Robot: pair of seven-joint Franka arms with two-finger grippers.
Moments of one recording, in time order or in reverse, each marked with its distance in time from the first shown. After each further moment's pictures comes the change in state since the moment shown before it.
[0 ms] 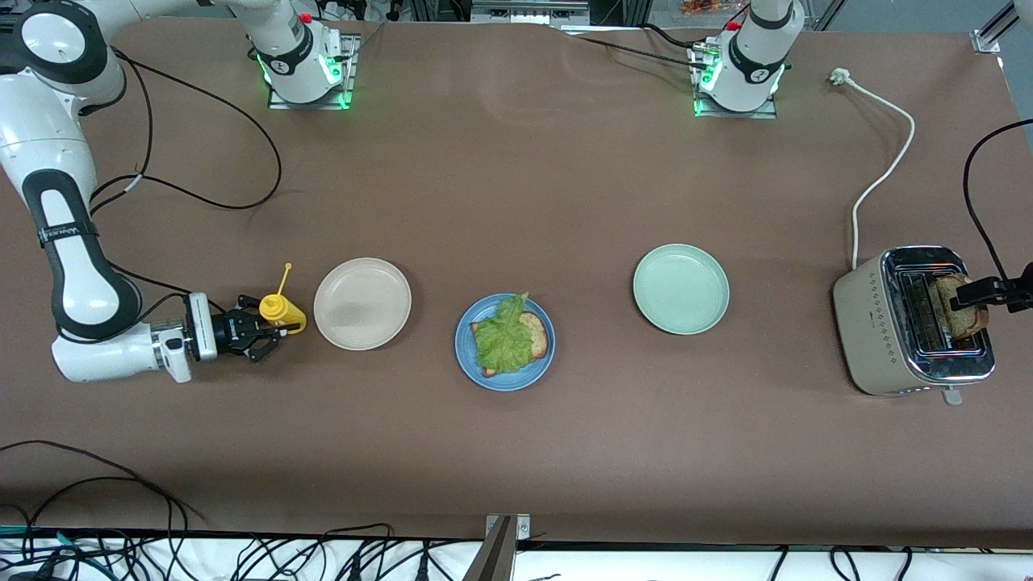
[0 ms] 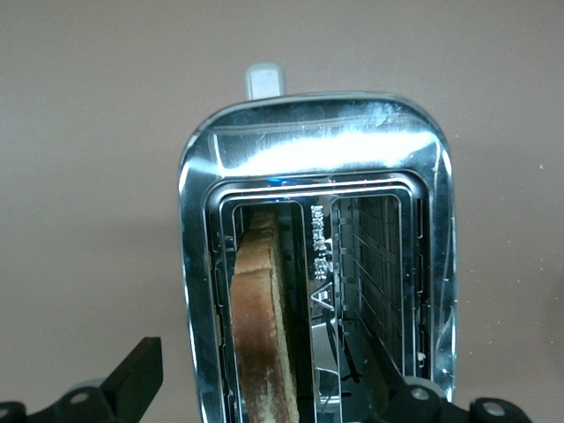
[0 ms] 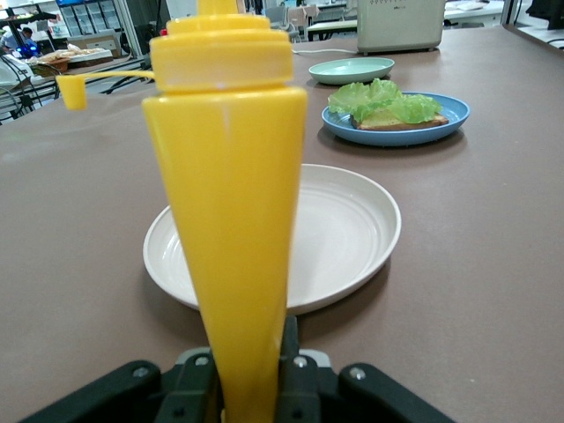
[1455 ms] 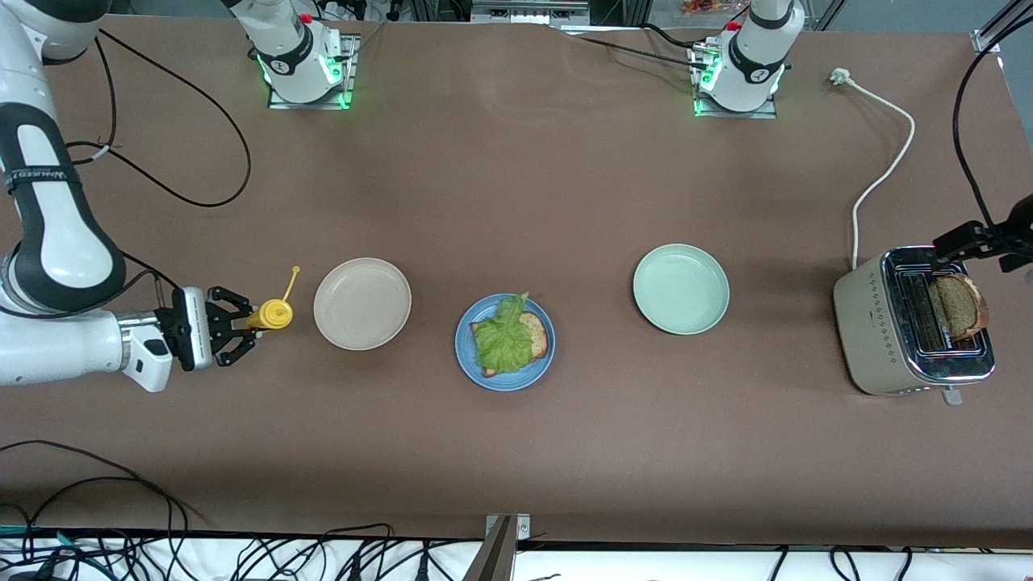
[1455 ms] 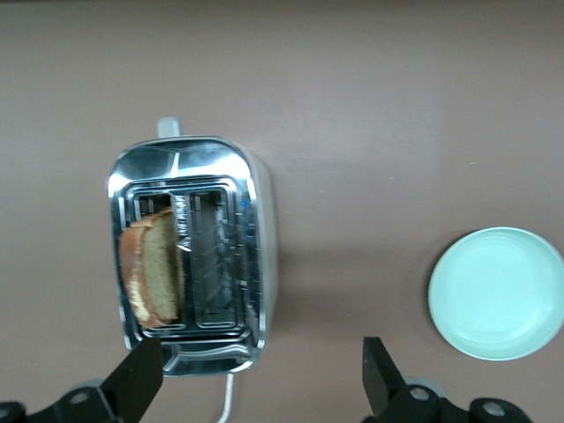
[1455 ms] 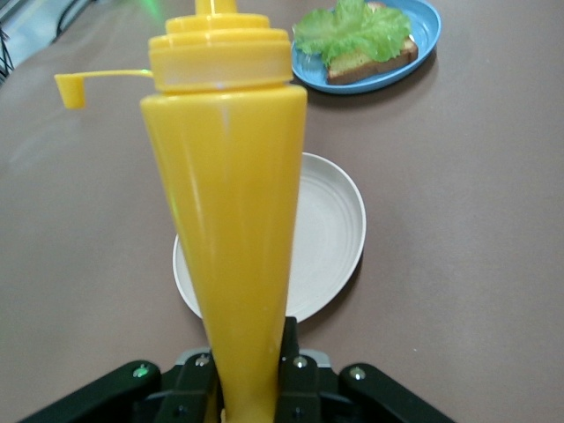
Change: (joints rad) left arm -0.027 -0.288 -0.236 0.006 0.183 -0.205 -0.310; right arm 0.174 -0.400 -0.110 -0.009 -0.004 -0.033 0.362
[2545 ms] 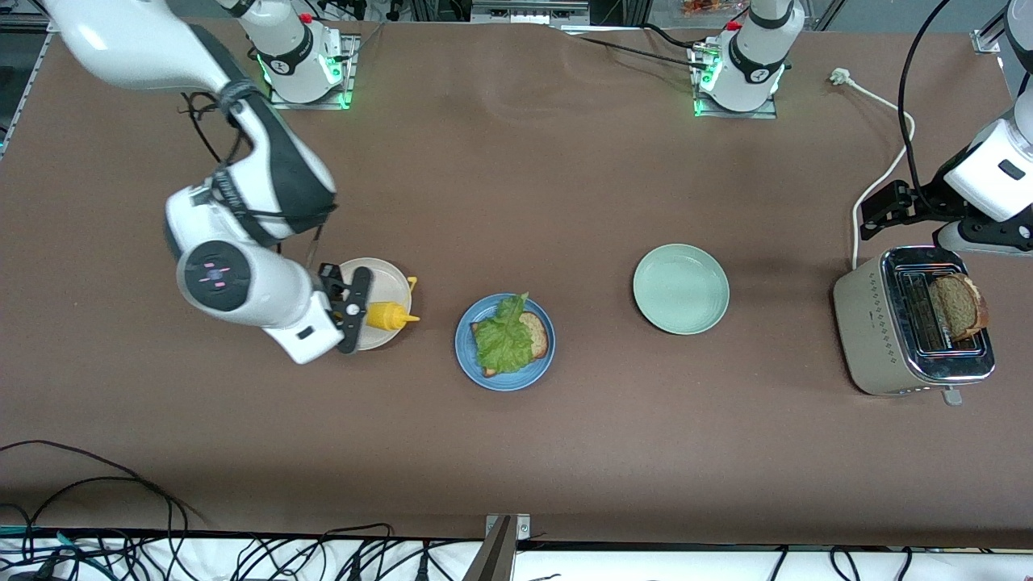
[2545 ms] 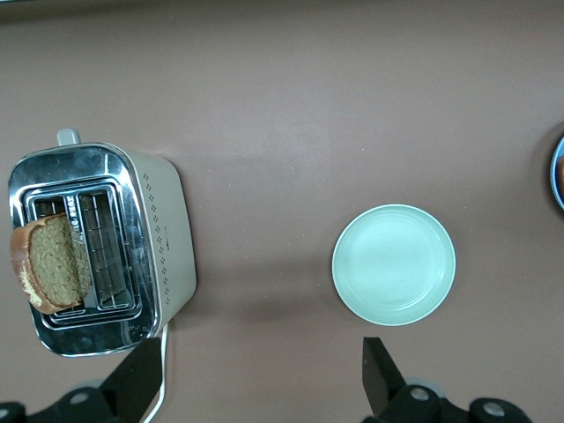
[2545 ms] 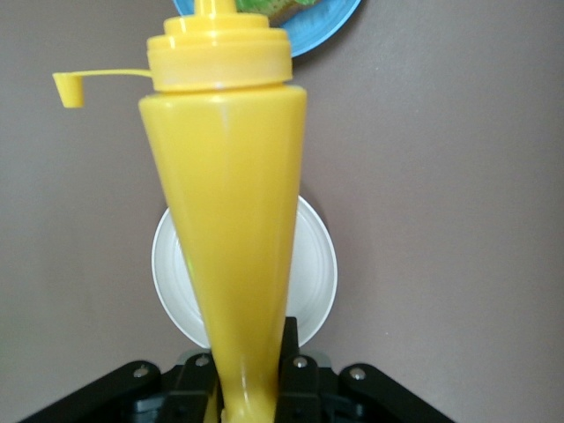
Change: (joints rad) left arm -0.006 -0.093 -0.205 0.003 0.000 -0.097 -0.129; right arm 0.590 -0.312 -0.305 0.018 -0.225 0.033 0.632
